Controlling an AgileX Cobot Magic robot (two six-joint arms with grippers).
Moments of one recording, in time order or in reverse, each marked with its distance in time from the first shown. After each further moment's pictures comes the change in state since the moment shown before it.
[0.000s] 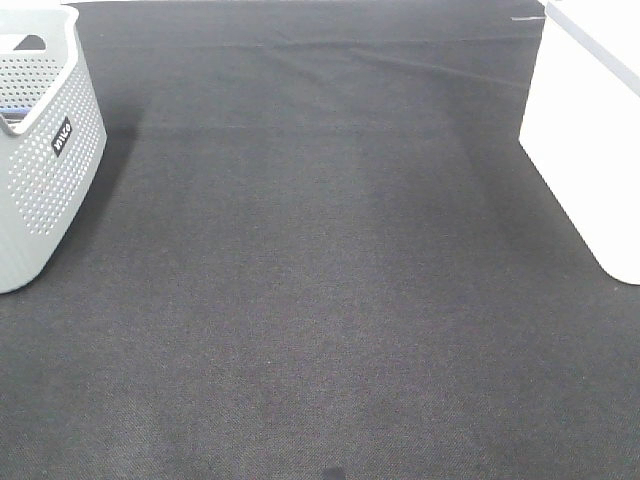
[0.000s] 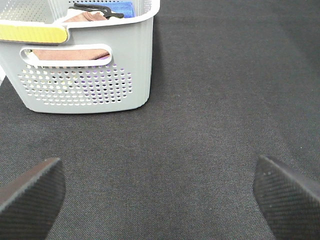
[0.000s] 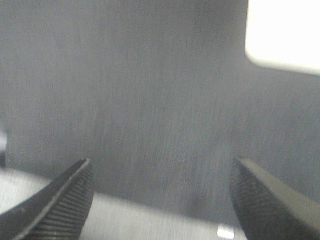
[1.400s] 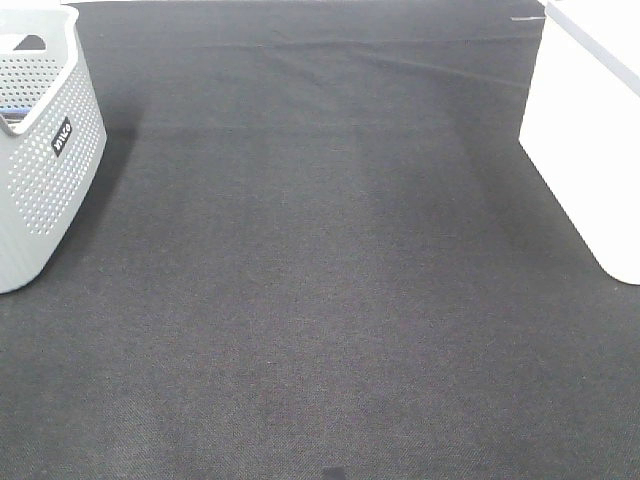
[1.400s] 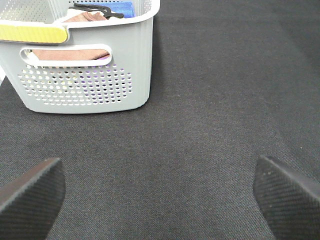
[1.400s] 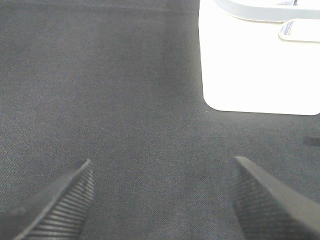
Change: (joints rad) left arm 0.000 0.000 0.000 0.000 0.000 0.000; right arm -0.133 -0.209 0.000 0.008 -0.008 0.007
